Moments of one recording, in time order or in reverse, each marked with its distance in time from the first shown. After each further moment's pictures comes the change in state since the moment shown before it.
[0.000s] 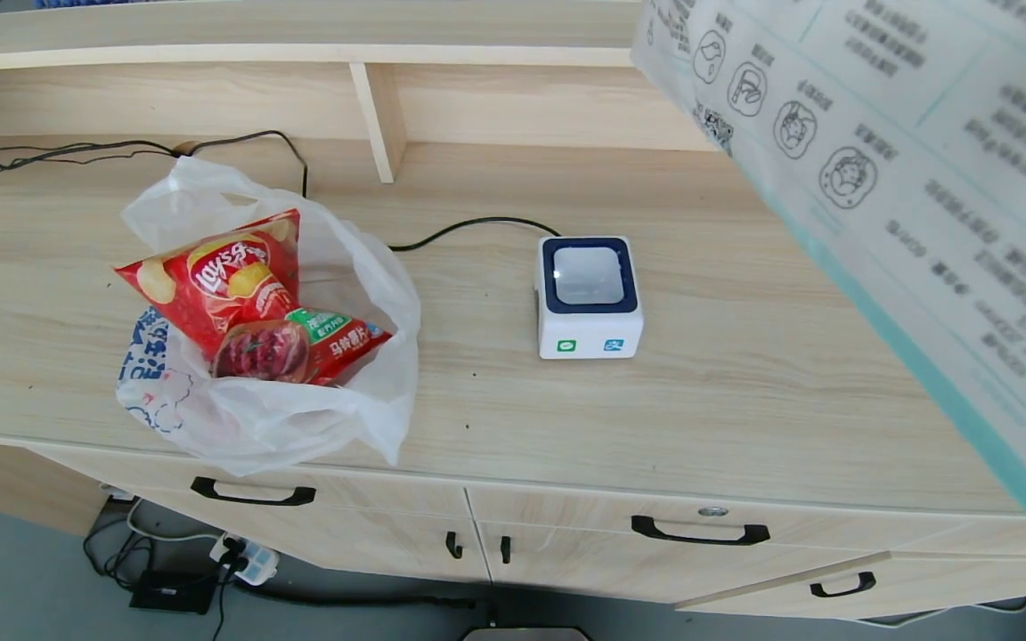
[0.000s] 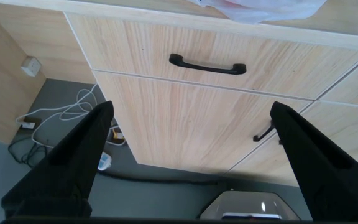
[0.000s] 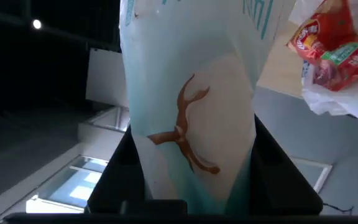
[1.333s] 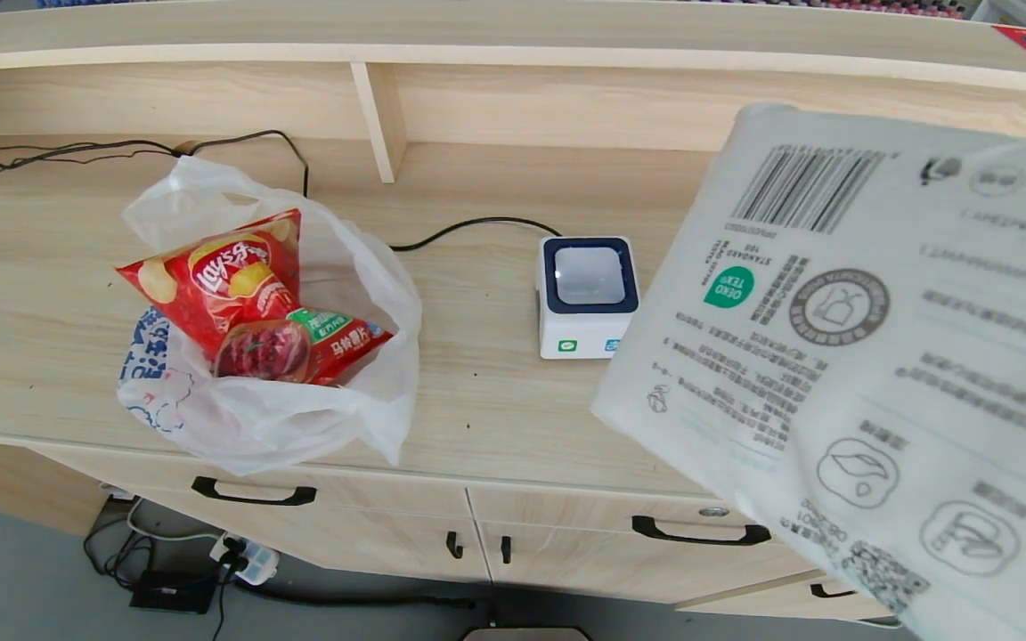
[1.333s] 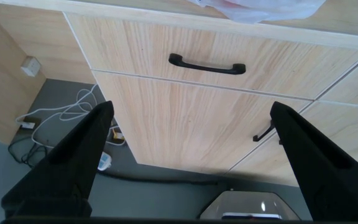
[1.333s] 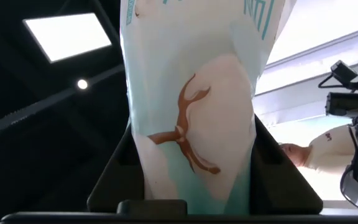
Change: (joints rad) left arm -0.001 0.000 0.000 0.000 0.000 0.000; right arm 0.124 -0.091 0.488 -0.435 -0.001 0.712
